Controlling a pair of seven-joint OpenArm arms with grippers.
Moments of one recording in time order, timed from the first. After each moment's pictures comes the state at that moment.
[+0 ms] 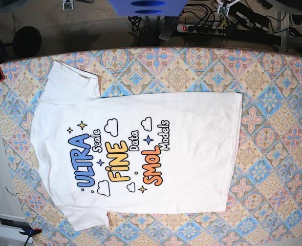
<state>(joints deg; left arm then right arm) 40.7 -12.1 4.1 58.3 -1.0 0.7 8.5 -34.9 11.1 5.9 40.9 -0.5 0.9 3.3</state>
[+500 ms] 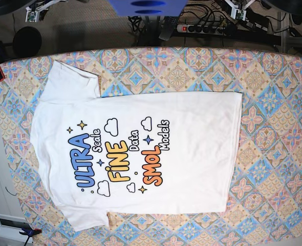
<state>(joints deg) 58.6 -20.1 2.2 92.8 -19.8 0.7 9.0 -55.3 12.2 18.6 83.9 10.0 1.4 3.6</state>
